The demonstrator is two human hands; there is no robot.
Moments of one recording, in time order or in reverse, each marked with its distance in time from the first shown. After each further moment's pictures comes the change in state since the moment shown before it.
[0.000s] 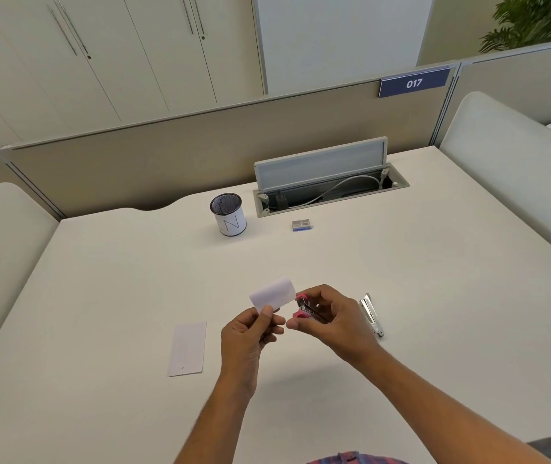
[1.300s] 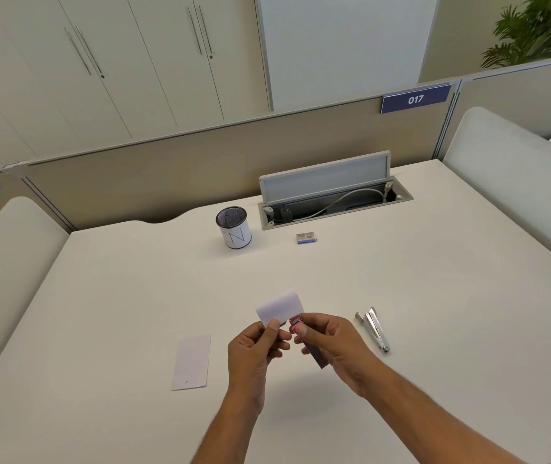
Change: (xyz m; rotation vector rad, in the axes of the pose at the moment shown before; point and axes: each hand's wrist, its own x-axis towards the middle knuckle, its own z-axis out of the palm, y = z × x) left_hand -0.006 0.002 0.008 0.016 0.043 0.005; right_hand 0.000 0.002 0.009 0.360 -0.130 0.285
